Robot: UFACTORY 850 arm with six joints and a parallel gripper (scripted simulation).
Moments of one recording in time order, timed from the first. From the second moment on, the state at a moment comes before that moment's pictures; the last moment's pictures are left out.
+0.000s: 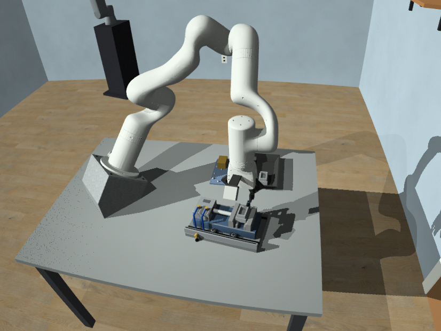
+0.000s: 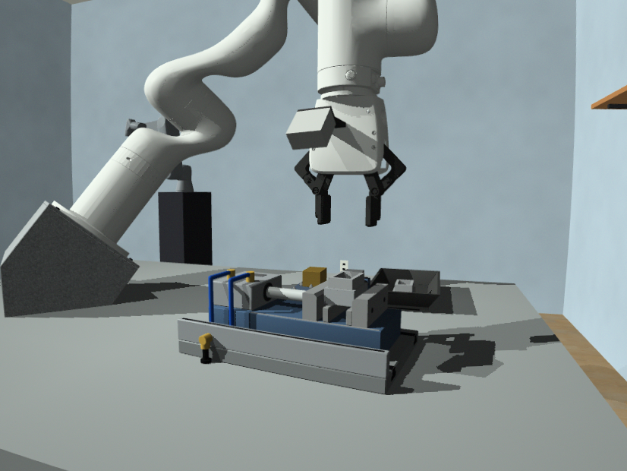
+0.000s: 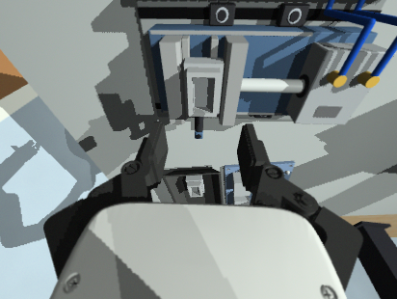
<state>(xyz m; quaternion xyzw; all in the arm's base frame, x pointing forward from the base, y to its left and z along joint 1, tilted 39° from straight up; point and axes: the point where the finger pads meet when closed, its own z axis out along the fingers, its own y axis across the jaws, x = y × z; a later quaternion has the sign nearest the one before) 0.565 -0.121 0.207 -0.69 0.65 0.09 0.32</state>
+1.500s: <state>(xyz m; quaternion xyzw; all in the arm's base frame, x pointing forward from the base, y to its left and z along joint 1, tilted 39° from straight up) 0.579 -0.094 0.169 -0.69 0.65 0.09 0.32</state>
